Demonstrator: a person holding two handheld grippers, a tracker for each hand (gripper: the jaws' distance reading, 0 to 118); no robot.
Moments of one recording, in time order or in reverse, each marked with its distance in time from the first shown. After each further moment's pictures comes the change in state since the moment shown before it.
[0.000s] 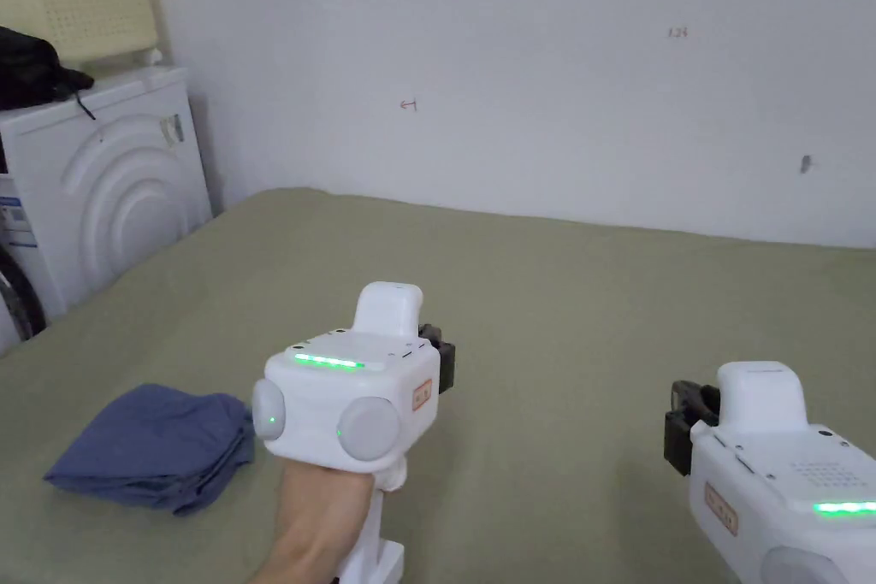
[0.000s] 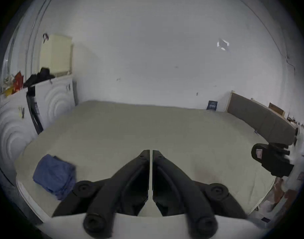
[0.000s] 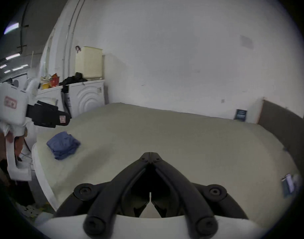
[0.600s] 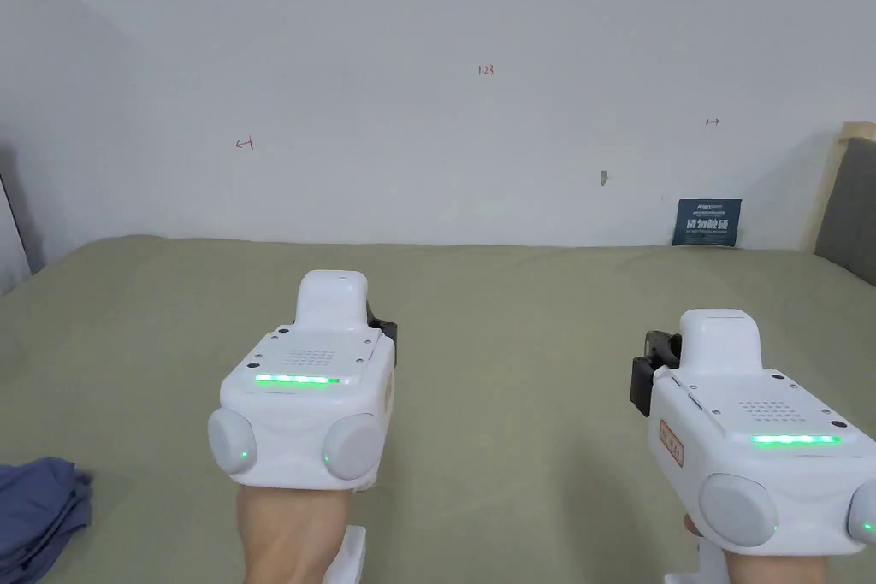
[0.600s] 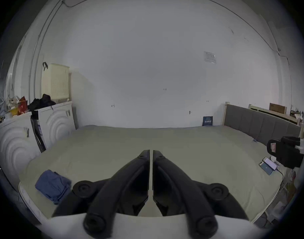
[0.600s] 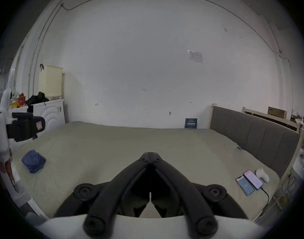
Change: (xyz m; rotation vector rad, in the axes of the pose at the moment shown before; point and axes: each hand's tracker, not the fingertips) left arm 0.094 0.019 0.034 0.181 0.048 -0.075; right arm 0.074 0.019 0.064 0.107 -0.246 -0.049
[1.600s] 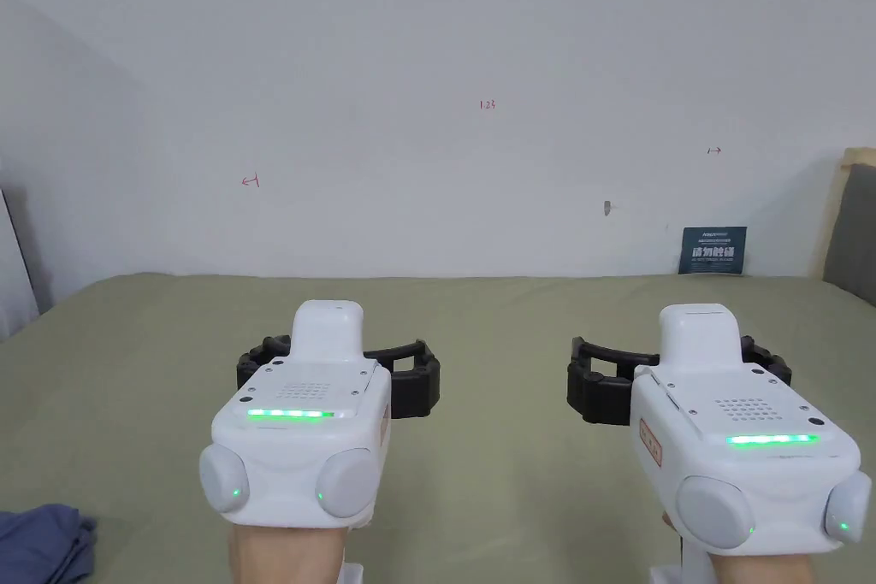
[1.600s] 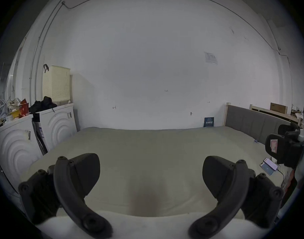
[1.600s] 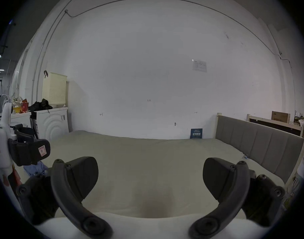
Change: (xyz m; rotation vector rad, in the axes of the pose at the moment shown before) left arm -0.006 0.013 0.005 0.016 0.005 -0.016; right arm -0.016 0.025 -0.008 0.084 -0.004 0.012
